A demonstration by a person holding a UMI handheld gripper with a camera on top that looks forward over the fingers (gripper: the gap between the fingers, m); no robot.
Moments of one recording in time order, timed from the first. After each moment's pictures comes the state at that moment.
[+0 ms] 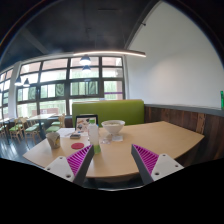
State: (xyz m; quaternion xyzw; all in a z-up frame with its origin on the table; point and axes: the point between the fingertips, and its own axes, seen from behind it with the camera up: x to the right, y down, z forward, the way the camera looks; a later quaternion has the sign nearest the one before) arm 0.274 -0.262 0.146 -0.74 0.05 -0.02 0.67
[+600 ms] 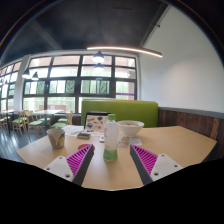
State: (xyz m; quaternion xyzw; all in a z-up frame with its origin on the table) arm 0.200 -0.152 0.113 -0.73 -0.01 -0.01 0.68
